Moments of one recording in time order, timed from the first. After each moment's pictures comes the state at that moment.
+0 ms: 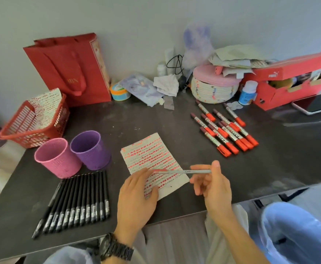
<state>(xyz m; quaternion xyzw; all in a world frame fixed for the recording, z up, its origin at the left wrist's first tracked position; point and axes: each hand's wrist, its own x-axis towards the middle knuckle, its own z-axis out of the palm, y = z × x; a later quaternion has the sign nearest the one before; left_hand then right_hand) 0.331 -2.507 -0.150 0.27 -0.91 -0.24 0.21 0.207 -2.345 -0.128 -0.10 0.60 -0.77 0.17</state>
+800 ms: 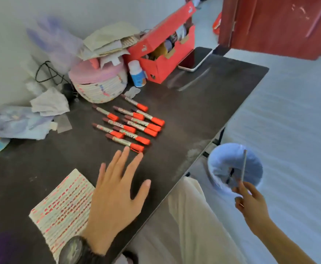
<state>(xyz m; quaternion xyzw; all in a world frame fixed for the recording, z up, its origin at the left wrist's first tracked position) 0.200 -2.430 -0.107 -0.07 -0.99 -0.10 0.04 0.202 -2.103 -0.285 0.37 0.56 -0.74 0.05</state>
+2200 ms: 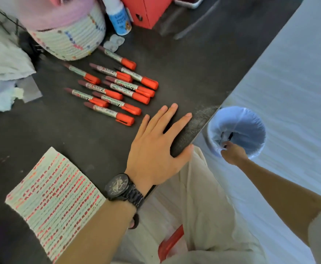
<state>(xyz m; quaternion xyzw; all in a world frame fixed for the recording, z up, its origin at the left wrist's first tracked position) 0.141 -2.355 -0.141 -0.19 -0.97 -0.17 0.01 0.101 -2.088 -0.397 0.18 0.90 -0.26 0.30</state>
